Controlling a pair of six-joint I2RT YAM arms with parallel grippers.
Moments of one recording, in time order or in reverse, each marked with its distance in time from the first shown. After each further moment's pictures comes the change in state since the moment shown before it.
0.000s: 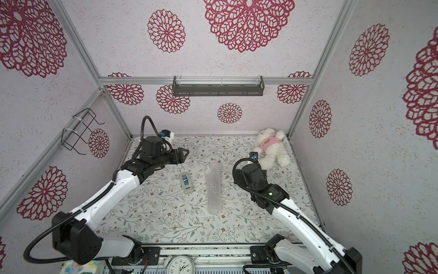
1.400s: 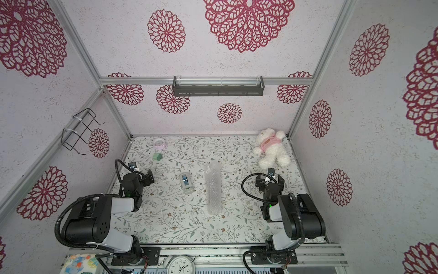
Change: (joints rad) left arm 0.454 0.214 -0.790 1.146 -0.278 0.304; right arm -0.525 0.617 -0.660 1.641 -0.214 -0.418
